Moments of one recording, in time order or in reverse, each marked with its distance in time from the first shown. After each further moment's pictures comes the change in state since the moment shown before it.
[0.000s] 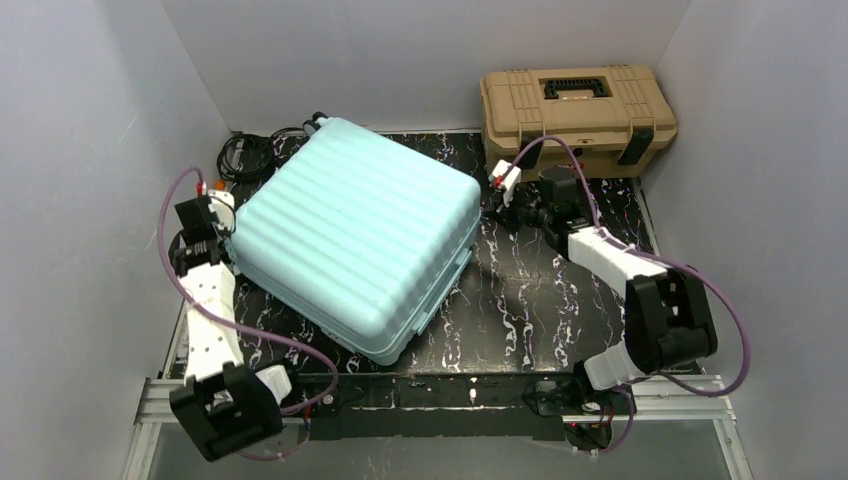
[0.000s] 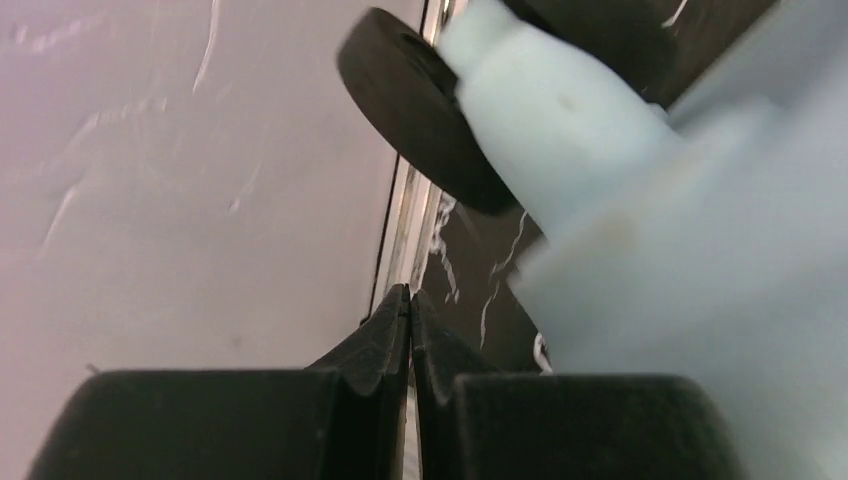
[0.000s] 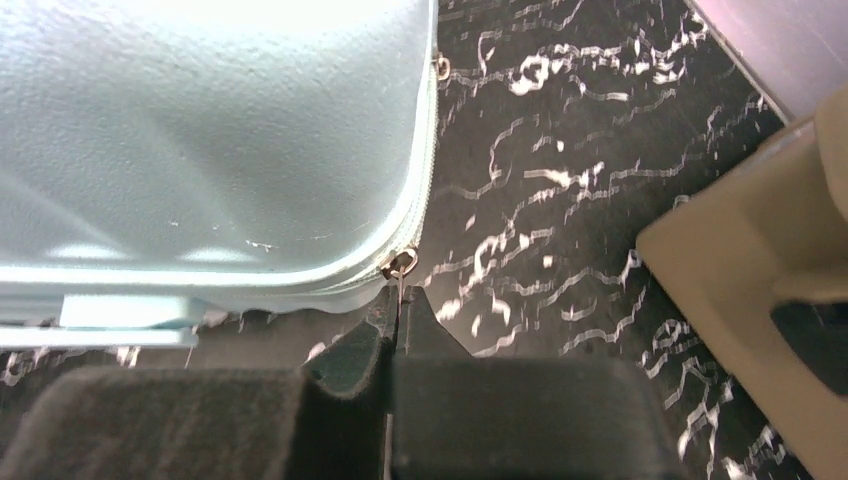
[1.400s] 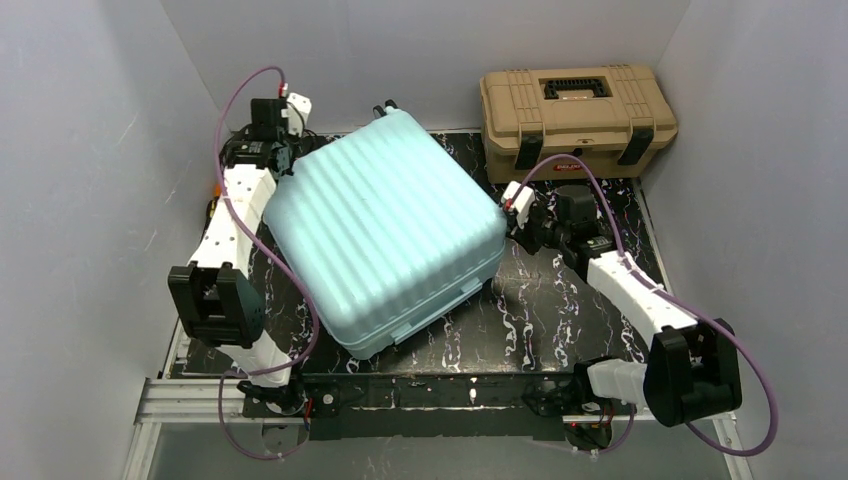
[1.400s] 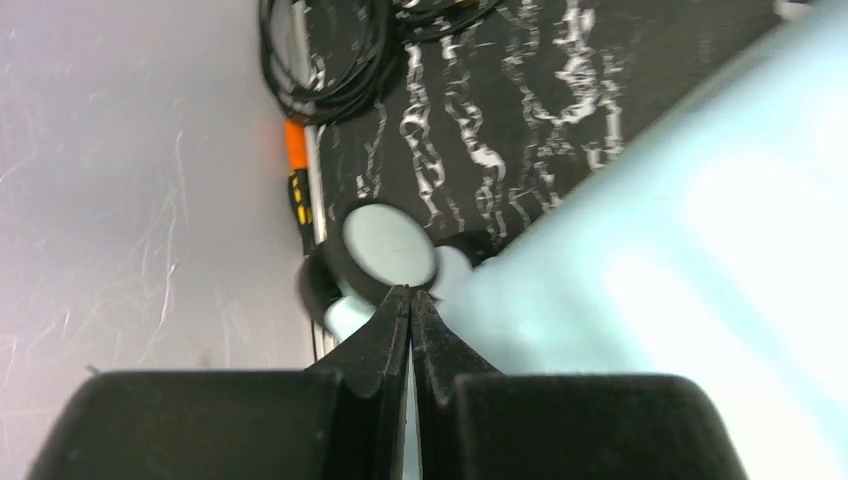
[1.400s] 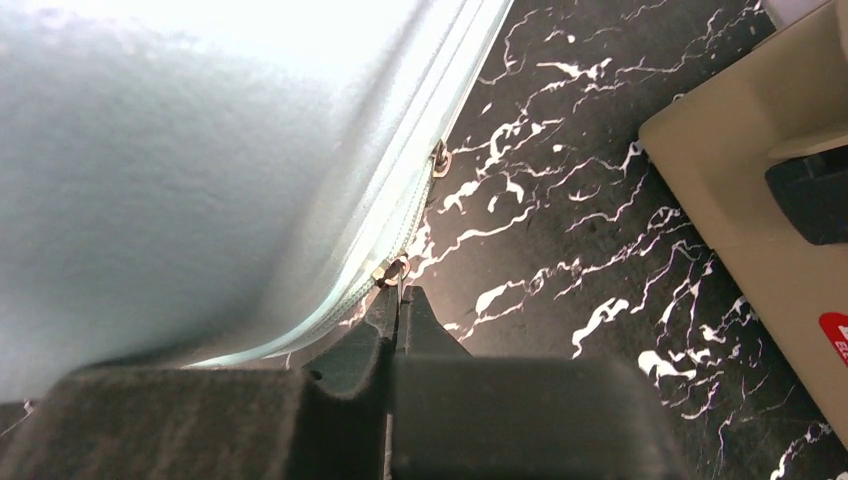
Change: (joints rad) left arm -0.410 0.616 0.698 0.023 0.023 -0.134; right arm -0.024 -0.318 -0.134 -0.344 0.092 -0.175
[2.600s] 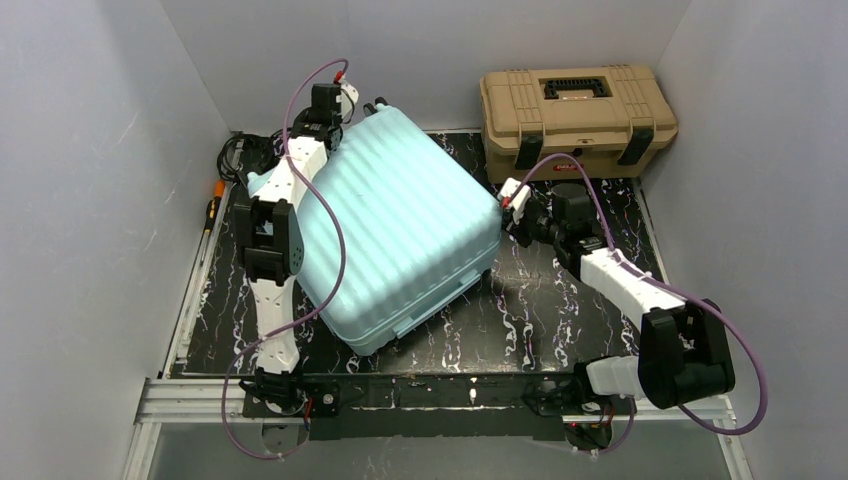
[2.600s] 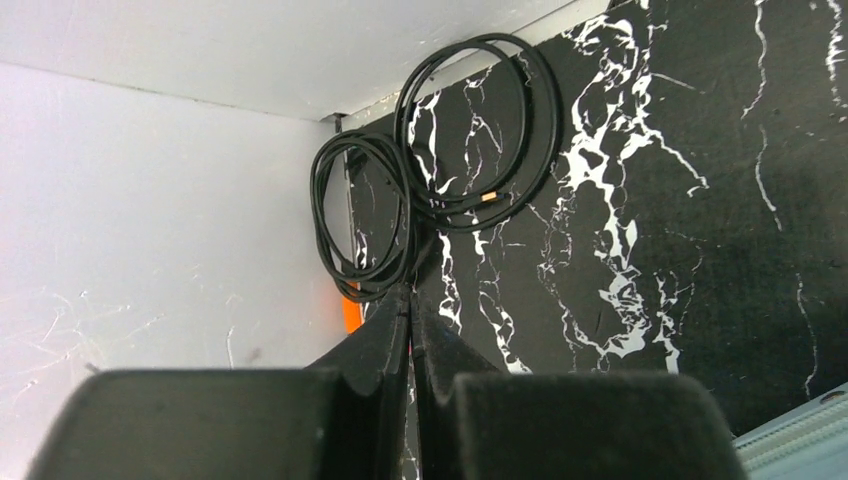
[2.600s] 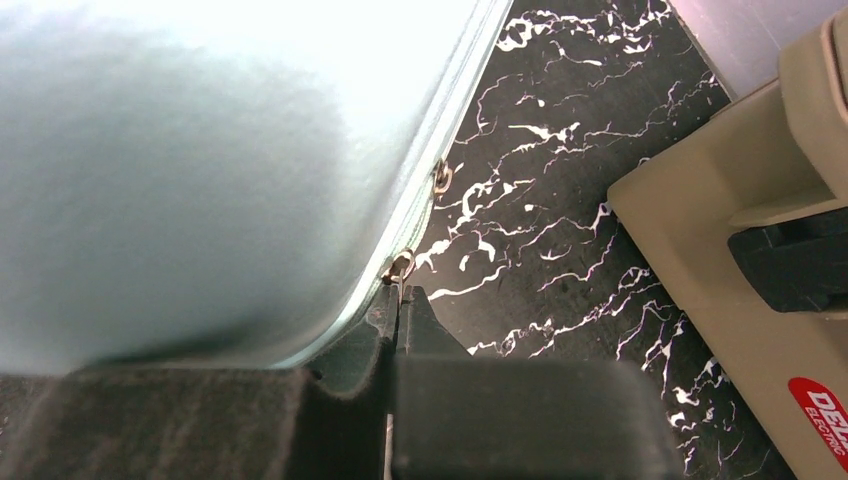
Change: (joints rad) left arm -0.158 0.562 0.396 0.270 -0.230 0.235; right arm 0.000 0.092 -0.032 0.253 -0.054 0.026
